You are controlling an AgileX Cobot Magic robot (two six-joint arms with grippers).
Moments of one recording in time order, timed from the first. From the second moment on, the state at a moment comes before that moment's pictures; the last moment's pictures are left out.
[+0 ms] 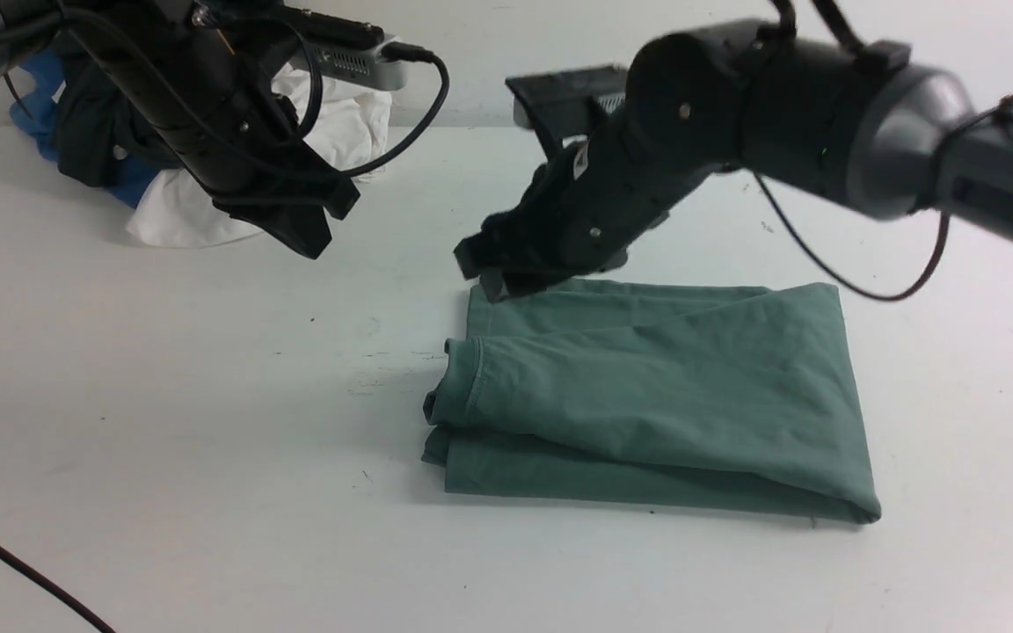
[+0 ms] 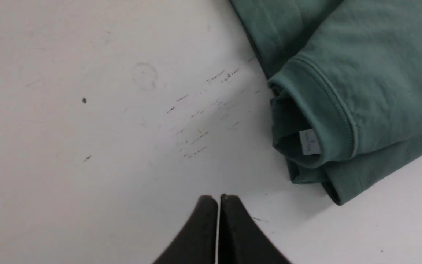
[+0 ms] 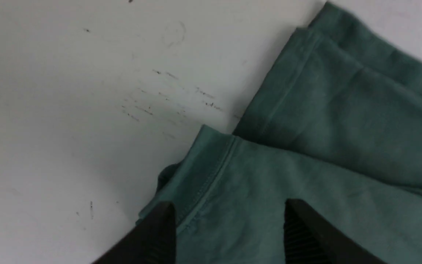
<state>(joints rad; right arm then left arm) 0.61 1.97 -1.81 0.09 0.95 0.02 -0.19 1.89 -1.79 -0.30 1.23 0.41</state>
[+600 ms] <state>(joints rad) 0.25 1.84 -1.29 -0.05 0.83 0.08 -0.49 2.15 -1.79 -0.35 1.02 0.44</state>
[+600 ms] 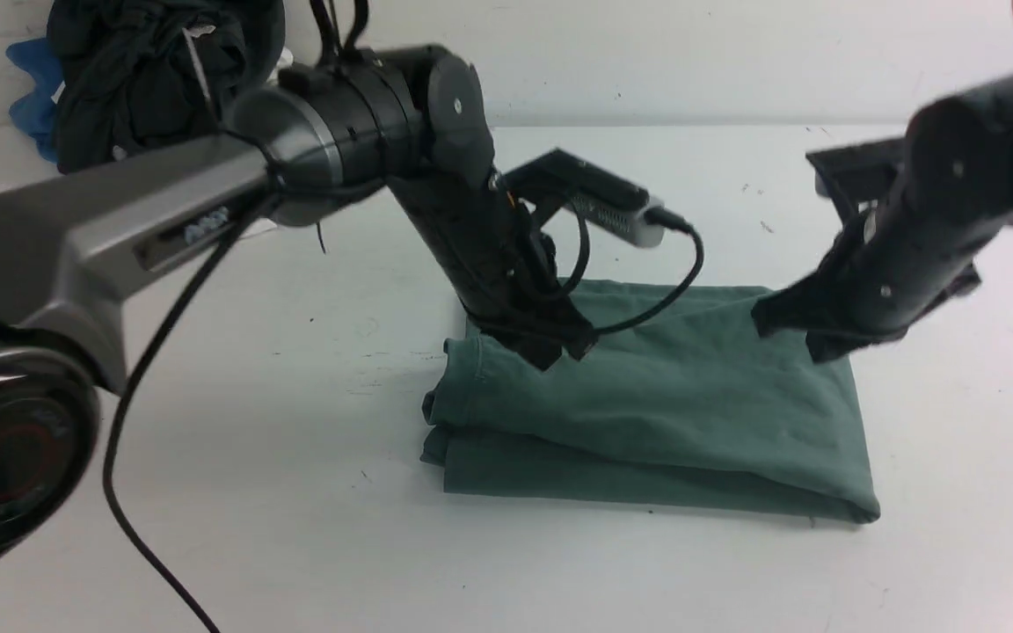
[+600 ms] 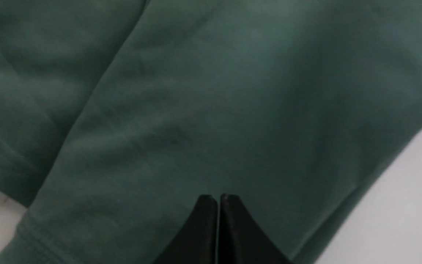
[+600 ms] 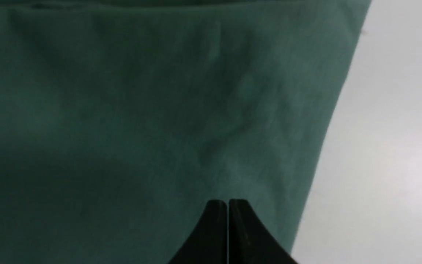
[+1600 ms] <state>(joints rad) 0.23 1.87 -1.50 0.32 0.82 -0.26 -0.37 1.96 -1.79 -0.20 1.11 0.34</state>
